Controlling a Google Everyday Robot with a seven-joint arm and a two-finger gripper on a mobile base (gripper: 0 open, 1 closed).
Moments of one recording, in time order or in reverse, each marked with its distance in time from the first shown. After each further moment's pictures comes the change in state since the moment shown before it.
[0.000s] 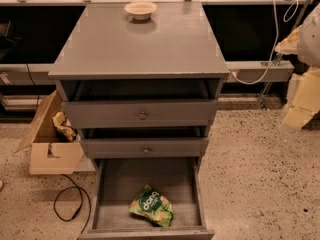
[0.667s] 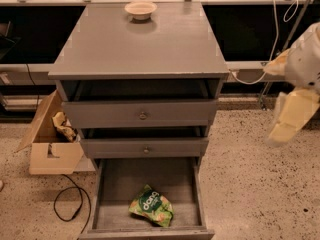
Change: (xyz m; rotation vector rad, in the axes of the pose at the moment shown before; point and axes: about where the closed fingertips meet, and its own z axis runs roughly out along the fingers) arm -0.001 0.012 0.038 -0.070 -0.067 0.023
